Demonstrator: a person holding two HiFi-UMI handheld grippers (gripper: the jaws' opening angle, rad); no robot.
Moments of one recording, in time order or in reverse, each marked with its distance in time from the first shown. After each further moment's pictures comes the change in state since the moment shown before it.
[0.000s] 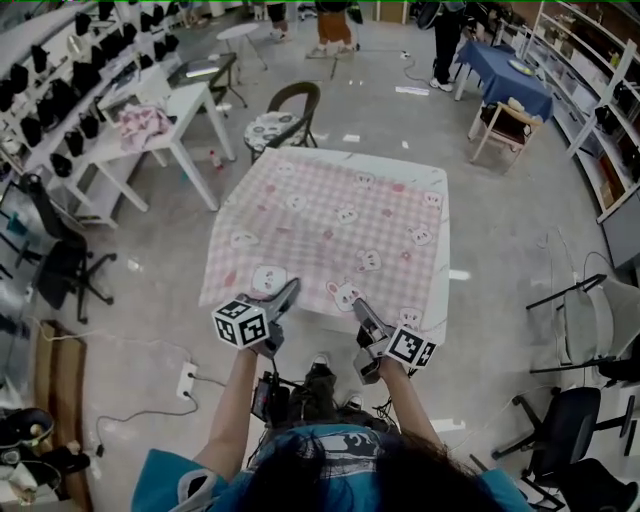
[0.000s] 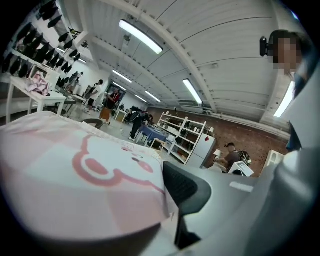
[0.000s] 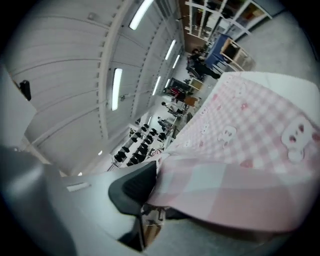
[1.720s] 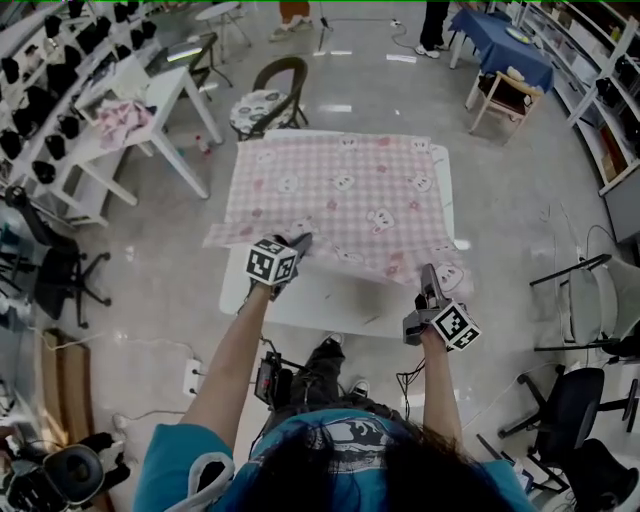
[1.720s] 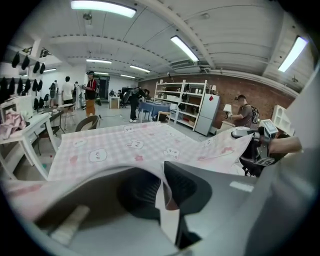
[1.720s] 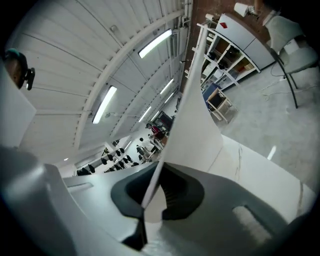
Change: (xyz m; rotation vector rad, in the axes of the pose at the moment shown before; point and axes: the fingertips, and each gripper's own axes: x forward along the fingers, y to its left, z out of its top) left arm 0.135 0.096 -0.013 0.302 0.376 0.083; right arm -0.061 -0.101 0.151 -0.196 -0.386 -0.278
